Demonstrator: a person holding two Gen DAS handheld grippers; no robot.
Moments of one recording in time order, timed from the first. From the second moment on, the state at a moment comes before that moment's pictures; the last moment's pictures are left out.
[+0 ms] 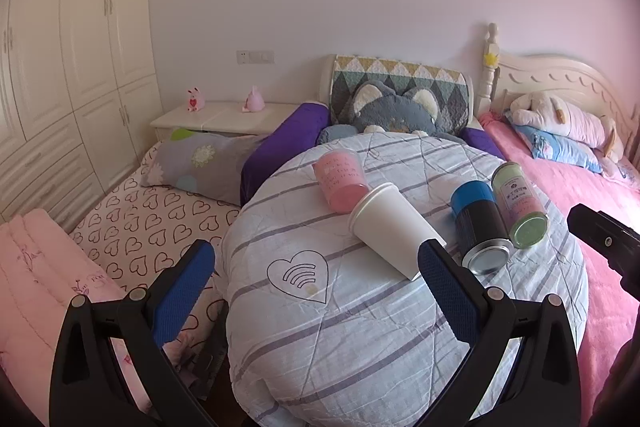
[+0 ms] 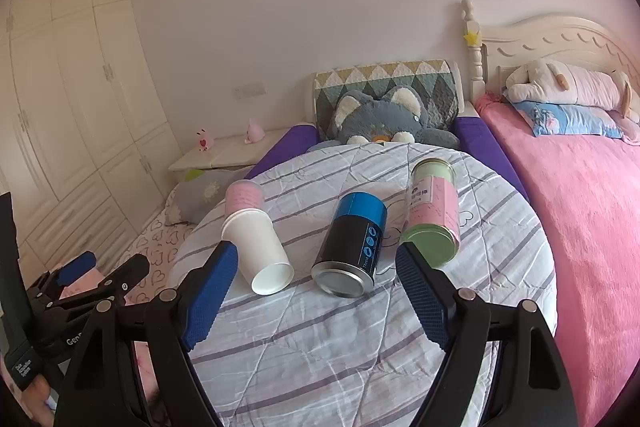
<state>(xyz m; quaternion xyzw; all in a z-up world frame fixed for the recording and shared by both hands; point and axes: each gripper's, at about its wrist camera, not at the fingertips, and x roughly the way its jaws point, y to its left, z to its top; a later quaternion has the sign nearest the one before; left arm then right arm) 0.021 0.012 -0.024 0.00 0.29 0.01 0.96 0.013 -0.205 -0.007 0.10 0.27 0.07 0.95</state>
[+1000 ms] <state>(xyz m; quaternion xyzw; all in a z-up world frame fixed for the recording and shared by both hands) 0.024 0.007 -0.027 0.01 0.29 0.00 0.96 0.022 -0.203 -0.016 0.10 0.29 0.07 0.95</state>
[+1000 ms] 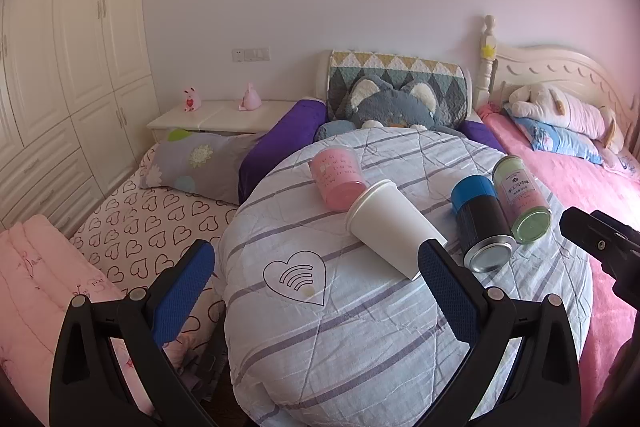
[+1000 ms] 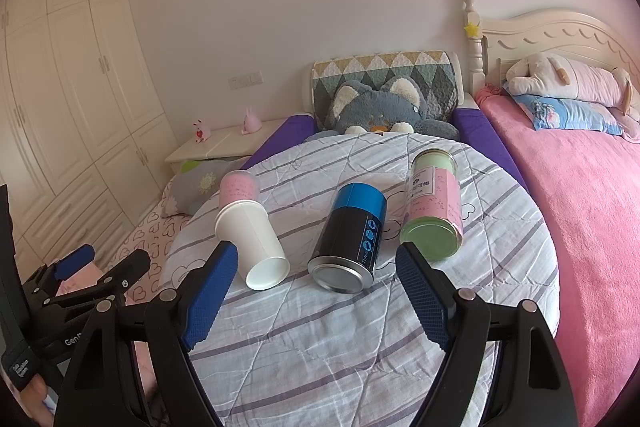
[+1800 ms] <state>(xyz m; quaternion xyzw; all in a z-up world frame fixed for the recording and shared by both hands) 0.052 0.001 -0.017 0.01 0.30 0.00 0.95 0.033 -0.201 -0.014 0.09 0.29 0.07 0.95</state>
